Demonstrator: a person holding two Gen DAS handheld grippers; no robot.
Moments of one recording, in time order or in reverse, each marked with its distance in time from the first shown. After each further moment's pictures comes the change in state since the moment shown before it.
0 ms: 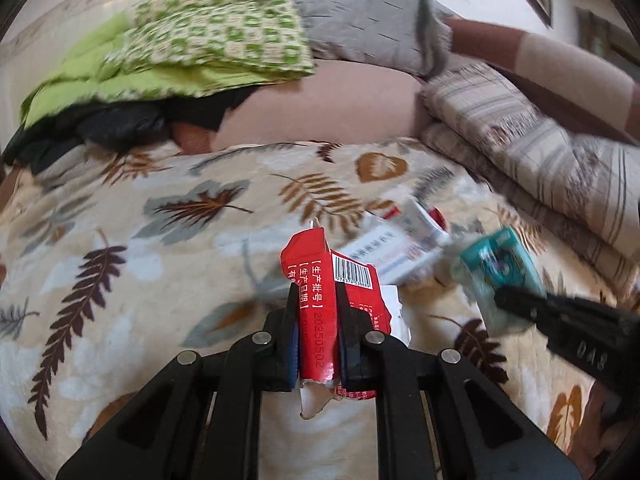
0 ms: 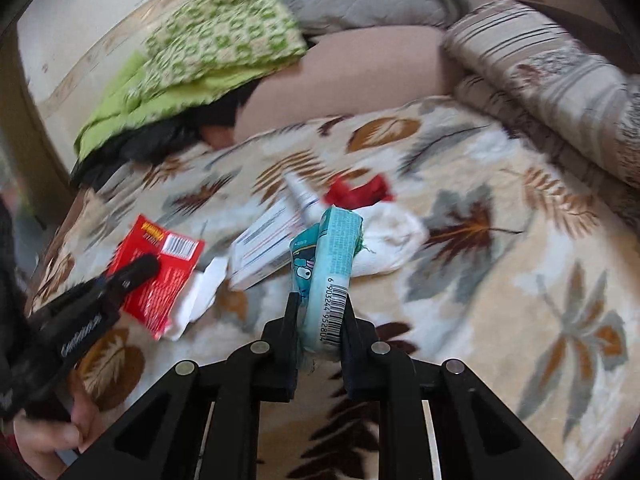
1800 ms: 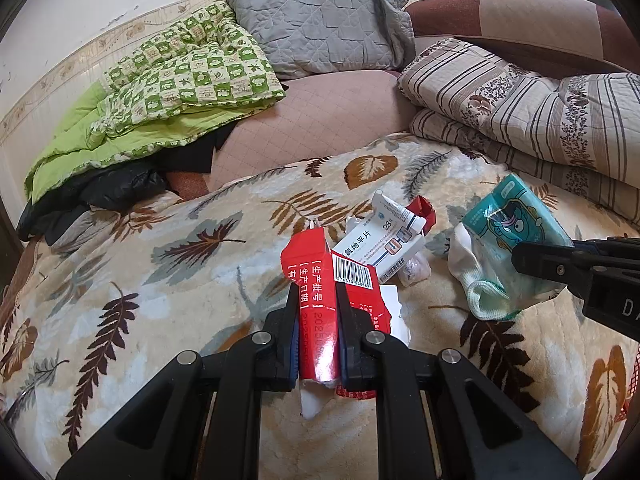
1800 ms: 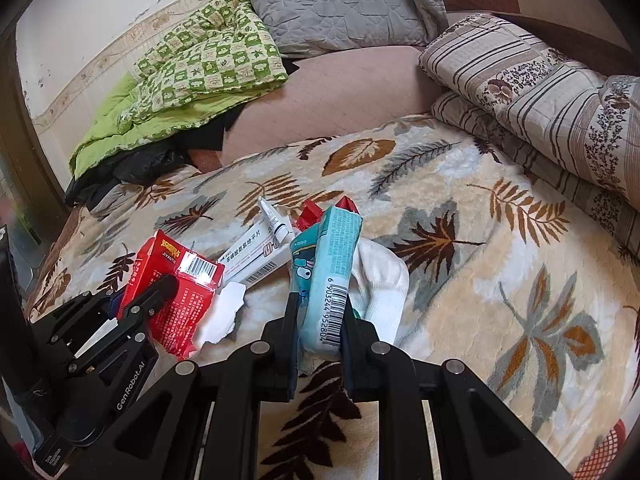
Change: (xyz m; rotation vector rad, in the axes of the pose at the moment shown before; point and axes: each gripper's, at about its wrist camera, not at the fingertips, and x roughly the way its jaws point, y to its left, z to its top) left arm -0.004 -0.037 -0.005 0.199 -0.070 0.102; right arm -0.028 -0.009 -0.001 0.016 -0.060 -0.024
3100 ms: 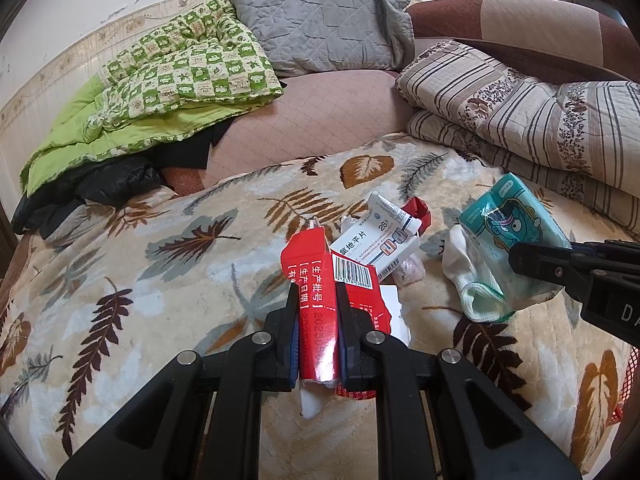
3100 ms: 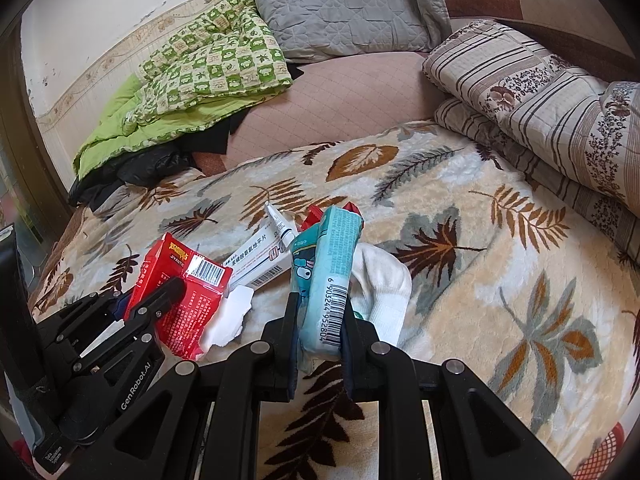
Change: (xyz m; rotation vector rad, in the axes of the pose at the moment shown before) left arm 0.001 -0.003 0.001 -0.016 0.008 -0.014; right arm -0.004 0.006 0.002 -0.009 -0.013 0.005
